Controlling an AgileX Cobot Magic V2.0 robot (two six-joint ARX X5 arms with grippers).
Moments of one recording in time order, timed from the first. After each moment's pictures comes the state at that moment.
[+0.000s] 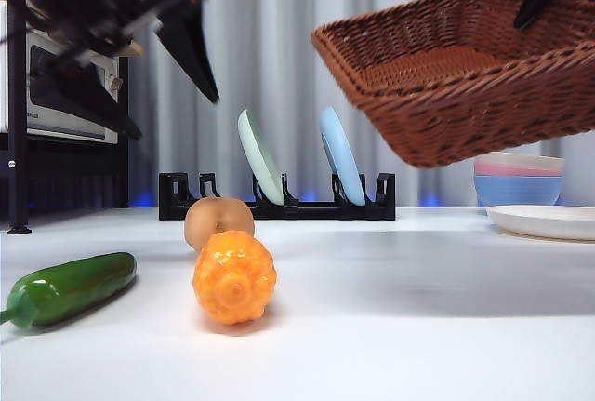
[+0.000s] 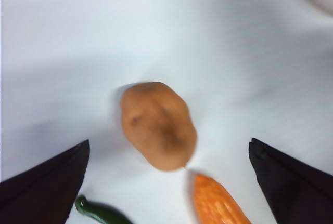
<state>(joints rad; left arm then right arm) -0.38 1.49 1.17 -0.52 0.20 -0.24 0.11 1.17 1.15 -0.69 -0.35 0.10</state>
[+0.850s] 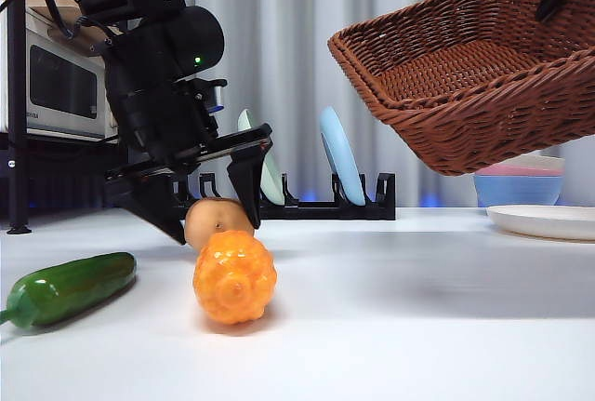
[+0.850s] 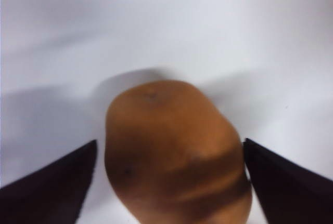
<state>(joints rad) -0.46 1.88 1.33 -0.52 0.11 -0.28 0.10 1.14 1.15 -0.73 -0.30 0.09</state>
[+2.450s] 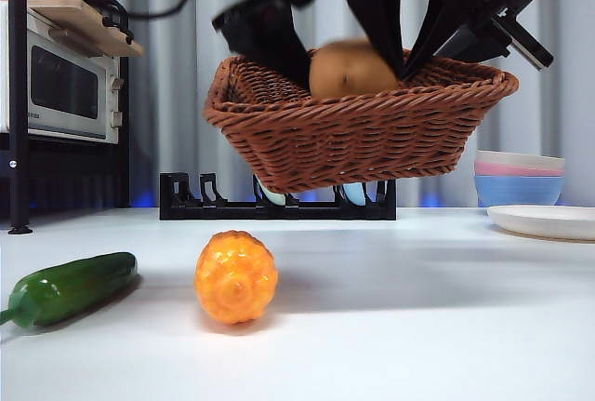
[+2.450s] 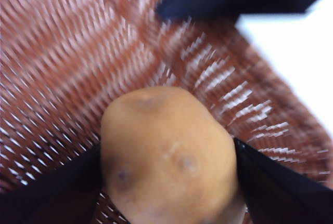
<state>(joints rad) -0.88 1.61 1.34 -0.49 -0.08 -0.21 0.32 1.42 1.15 -0.45 -0.41 0.30</state>
